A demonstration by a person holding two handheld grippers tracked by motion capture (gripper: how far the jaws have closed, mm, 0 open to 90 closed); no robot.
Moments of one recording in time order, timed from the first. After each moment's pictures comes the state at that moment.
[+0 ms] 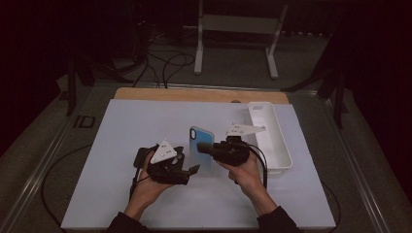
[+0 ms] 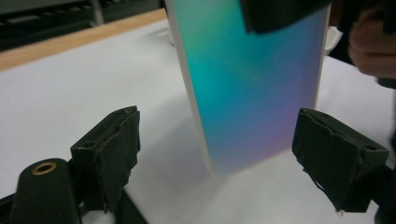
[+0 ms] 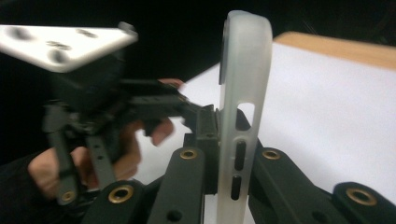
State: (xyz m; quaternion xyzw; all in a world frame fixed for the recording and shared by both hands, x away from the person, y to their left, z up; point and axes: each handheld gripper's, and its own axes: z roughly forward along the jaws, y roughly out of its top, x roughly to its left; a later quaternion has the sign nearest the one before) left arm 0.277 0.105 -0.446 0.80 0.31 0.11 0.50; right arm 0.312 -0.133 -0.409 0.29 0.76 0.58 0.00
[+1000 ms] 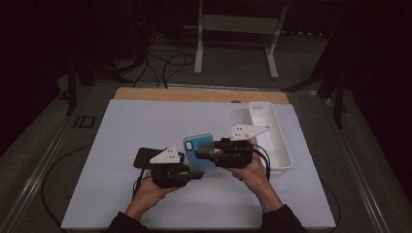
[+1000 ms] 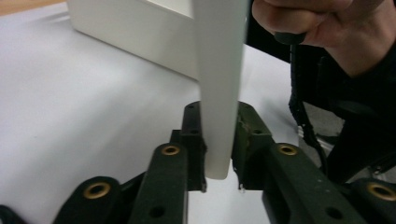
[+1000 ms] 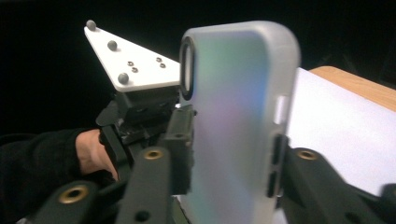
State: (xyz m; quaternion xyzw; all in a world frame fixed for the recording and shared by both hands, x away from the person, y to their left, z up) left arm 0.277 0.100 -0.454 0.82 0.22 -0.02 0.54; right arm 0.306 -0.137 -0.393 0.17 0.78 0.60 0.00
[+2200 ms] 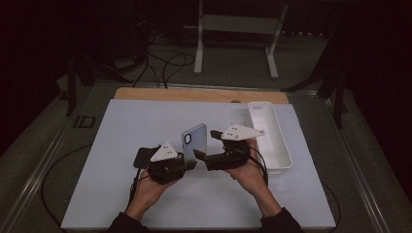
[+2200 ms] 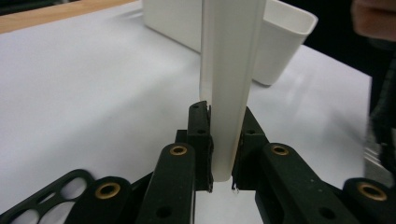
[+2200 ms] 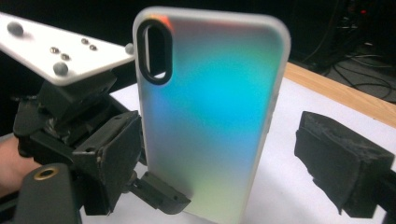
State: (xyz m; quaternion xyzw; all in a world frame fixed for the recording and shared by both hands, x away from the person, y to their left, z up) left arm 0.282 0.106 -0.455 0.81 0.31 0.07 0.50; right arm 0.296 -0.124 -0.388 0.28 0.79 0.54 0.13
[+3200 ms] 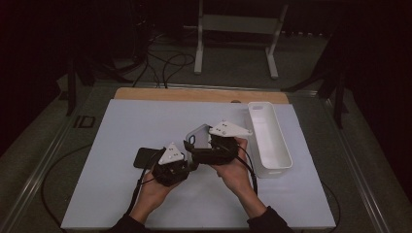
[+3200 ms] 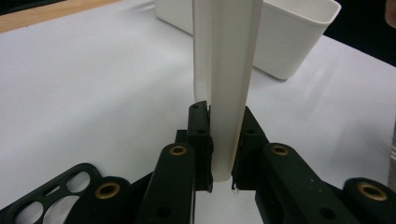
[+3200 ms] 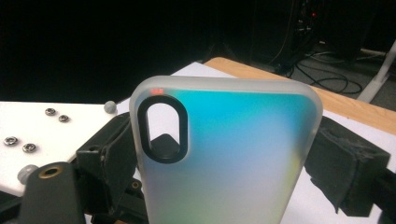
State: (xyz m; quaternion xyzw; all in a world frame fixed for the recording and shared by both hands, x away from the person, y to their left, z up) left arm 0.276 0.091 -0.456 0.82 0.32 0.10 0.47; right arm 0.297 -0.092 -0.383 0.35 0.75 0.53 0.17
